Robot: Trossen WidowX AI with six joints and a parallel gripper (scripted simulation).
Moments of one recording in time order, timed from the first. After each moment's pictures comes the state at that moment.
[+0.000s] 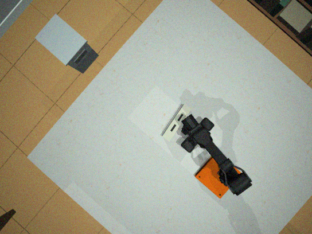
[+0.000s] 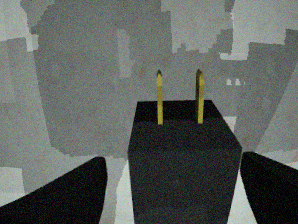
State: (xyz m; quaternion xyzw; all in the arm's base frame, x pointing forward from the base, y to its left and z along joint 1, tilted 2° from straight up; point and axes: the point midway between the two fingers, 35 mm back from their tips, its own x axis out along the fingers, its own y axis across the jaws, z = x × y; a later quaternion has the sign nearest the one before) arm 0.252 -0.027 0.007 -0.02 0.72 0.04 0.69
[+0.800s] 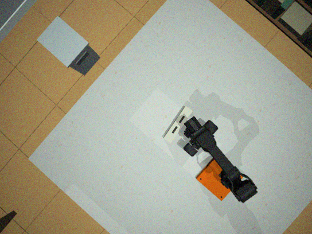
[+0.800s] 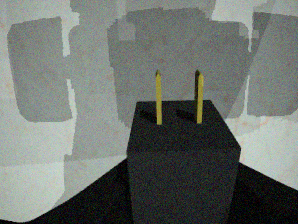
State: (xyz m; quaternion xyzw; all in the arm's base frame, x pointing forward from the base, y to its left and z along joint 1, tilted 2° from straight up) arm 0.247 -0.028 0.049 -0.02 0.73 0.04 0.68
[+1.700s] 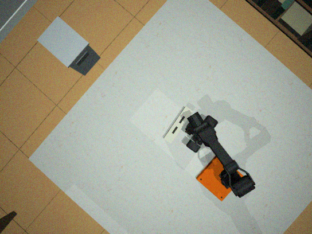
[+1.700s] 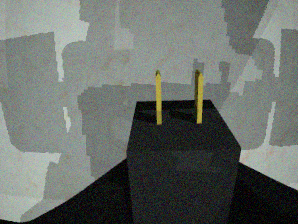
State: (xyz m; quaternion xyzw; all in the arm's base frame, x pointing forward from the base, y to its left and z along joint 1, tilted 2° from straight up) arm 0.257 -0.049 0.024 -0.06 0.72 0.07 0.69
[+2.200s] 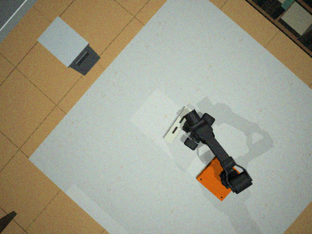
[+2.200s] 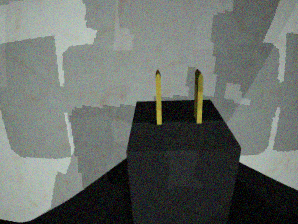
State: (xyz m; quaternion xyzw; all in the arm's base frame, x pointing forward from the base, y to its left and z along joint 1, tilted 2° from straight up) arm 0.273 -0.048 0.021 -0.07 0.72 0.08 0.69
